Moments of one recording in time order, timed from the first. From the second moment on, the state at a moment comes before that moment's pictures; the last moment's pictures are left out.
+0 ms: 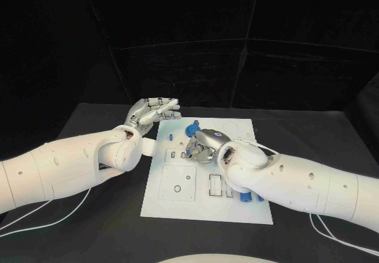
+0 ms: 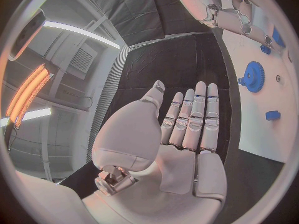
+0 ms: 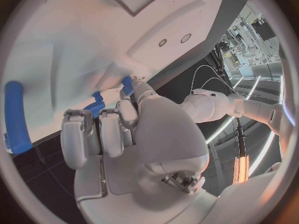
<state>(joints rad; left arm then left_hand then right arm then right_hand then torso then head) 1.18 -0.84 -0.07 1.47 0.00 -0.35 0.55 1.31 0.08 0.02 0.05 0.04 0.89 0.23 0.13 0.07 0.95 0.19 0.14 0.07 1.03 0.15 0.19 0.12 0.17 0.85 0.26 0.28 0.10 1.11 -0.47 -0.03 1.44 -1.55 -0.33 -0.33 1.44 0.02 0.10 0.09 0.20 1.06 0.13 0.10 0.07 1.35 0.05 1.18 1.21 1.46 -0.02 1.43 1.31 0.03 1.47 0.09 1.53 1.31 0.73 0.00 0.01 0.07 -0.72</state>
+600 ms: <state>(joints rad) 1.18 -0.84 -0.07 1.46 0.00 -0.35 0.55 1.31 0.08 0.02 0.05 0.04 0.89 0.23 0.13 0.07 0.95 0.19 0.14 0.07 1.03 0.15 0.19 0.12 0.17 0.85 0.26 0.27 0.10 1.10 -0.47 -0.04 1.44 -1.55 -0.32 -0.34 1.41 0.00 0.11 0.08 0.20 1.03 0.15 0.08 0.07 1.34 0.05 1.17 1.20 1.46 -0.02 1.42 1.31 0.03 1.47 0.09 1.53 1.31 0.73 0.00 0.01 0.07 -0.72</state>
